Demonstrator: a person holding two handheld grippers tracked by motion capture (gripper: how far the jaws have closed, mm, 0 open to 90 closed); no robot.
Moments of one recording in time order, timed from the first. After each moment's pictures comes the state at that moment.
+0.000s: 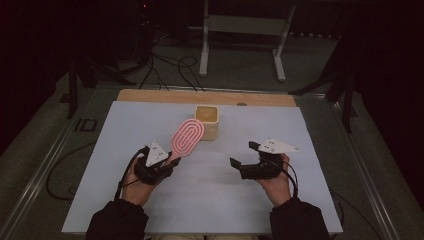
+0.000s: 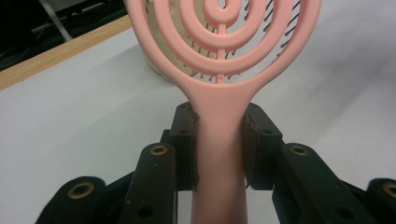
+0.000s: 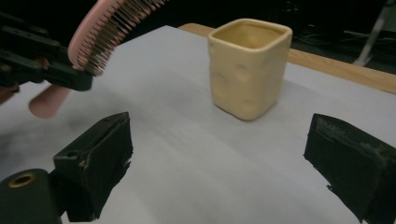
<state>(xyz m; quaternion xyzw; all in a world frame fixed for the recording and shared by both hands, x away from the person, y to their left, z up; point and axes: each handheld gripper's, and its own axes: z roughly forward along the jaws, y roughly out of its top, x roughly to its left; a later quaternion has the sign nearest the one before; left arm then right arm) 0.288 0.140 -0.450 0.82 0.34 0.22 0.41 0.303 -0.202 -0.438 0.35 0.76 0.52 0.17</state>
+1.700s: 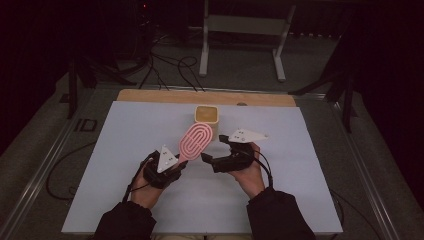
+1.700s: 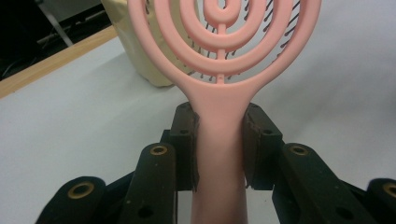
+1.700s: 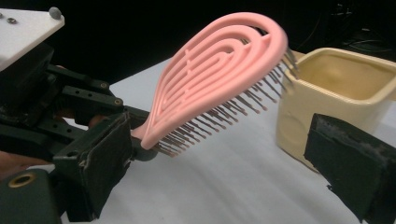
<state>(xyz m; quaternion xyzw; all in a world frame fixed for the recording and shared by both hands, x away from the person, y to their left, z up) 0.282 0.118 -0.459 0.82 0.32 0.24 0.40 0.323 -0.130 -0.424 0.31 0.77 0.54 0.11</state>
